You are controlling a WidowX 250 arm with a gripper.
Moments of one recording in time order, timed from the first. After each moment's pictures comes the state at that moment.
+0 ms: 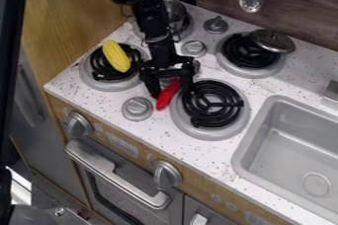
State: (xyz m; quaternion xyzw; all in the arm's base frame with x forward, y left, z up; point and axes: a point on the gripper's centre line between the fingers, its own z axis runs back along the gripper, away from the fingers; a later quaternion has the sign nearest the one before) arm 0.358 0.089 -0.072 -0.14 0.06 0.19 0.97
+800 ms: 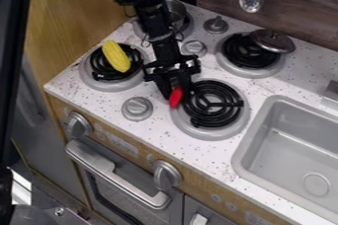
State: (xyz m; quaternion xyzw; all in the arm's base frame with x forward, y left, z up) arm 0.358 0.080 -0.070 -0.15 0.08 0.19 0.97
